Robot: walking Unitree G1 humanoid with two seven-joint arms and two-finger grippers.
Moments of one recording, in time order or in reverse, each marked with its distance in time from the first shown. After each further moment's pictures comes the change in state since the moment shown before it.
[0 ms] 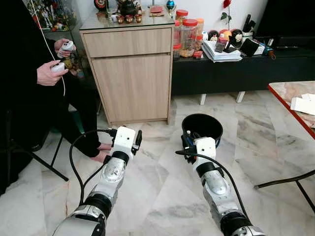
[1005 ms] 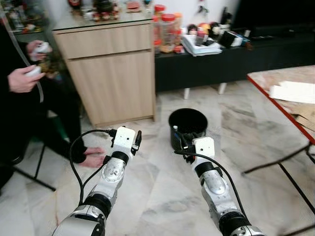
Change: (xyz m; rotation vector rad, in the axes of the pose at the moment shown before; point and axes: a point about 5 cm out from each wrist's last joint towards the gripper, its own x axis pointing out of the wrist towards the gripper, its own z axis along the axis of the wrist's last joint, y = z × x) left arm 0.000 0.000 -0.001 0.003 0.004 -0.003; right arm 0.001 0.002 0.001 0.005 0.000 0.003
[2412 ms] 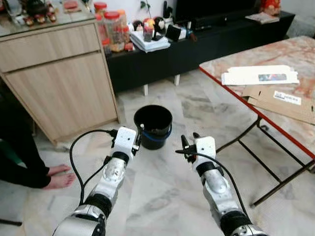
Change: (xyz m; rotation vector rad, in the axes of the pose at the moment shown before) left arm 0.001 -0.001 0.000 0.014 0.009 0.009; right arm 0.001 -0.002 0.000 -0.006 0.012 -0.003
